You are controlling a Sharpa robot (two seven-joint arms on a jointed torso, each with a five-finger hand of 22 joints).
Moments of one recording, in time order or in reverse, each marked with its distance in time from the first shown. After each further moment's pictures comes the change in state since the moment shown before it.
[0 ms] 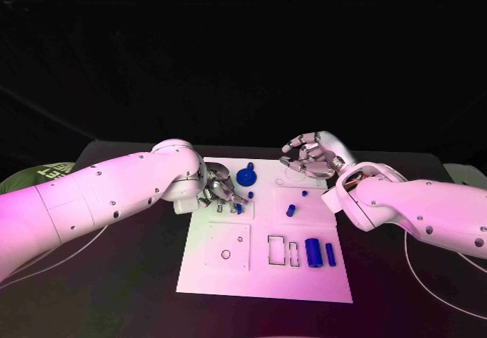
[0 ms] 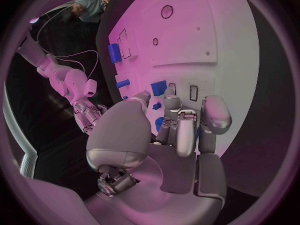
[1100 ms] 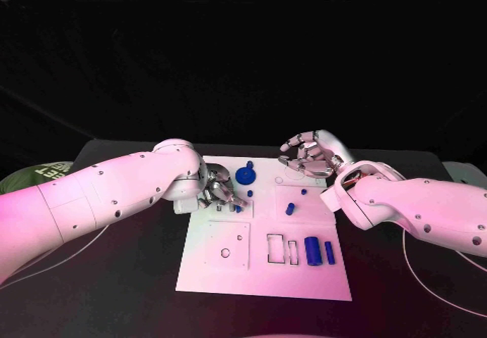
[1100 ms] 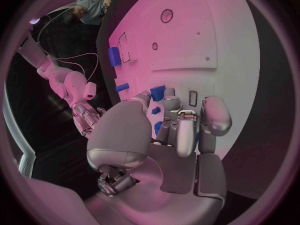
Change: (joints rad) left arm -0.005 0.011 0.000 -0.013 0.003 0.031 -0.005; left_hand 0.008 0.008 0.000 0.000 0.000 0.004 -0.004 0.003 0.003 0.011 -0.004 0.010 0.015 0.000 0.000 0.004 0.000 0.000 0.004 -0.004 0.009 0.017; right arm -0.001 0.003 0.000 0.000 -0.004 0.000 -0.001; right_hand 0.000 0.000 0.000 0.000 0.000 0.000 0.000 0.000 0.000 0.000 0.000 0.000 0.000 0.000 0.000 0.000 -0.001 0.000 0.000 0.000 -0.006 0.000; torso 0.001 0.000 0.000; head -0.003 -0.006
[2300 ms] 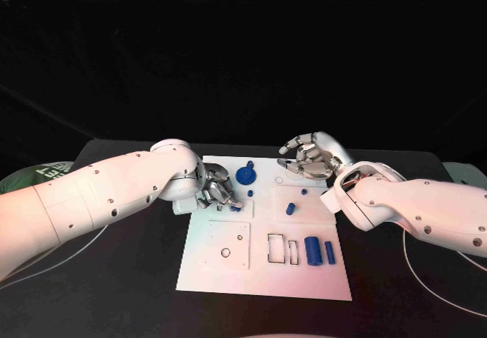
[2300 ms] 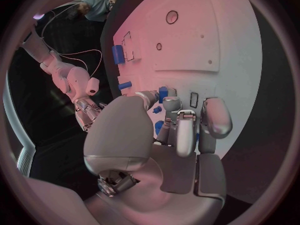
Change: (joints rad) left arm -0.001 -0.017 0.000 0.009 0.046 -0.015 0.011; left_hand 0.150 -0.073 0.392 0.009 0.000 -0.027 -0.005 0.041 0.010 0.026 -0.003 0.004 0.015 -0.003 -0.011 0.000 0.000 -0.016 0.004 -0.004 0.022 0.026; right arm -0.003 -0.004 0.000 0.008 -0.021 0.023 -0.022; right_hand 0.000 0.000 0.003 -0.003 0.016 0.000 0.000 0.000 -0.002 0.000 0.000 -0.004 -0.008 0.000 0.000 -0.006 -0.007 0.000 -0.004 -0.004 -0.018 0.000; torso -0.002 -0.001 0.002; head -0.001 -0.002
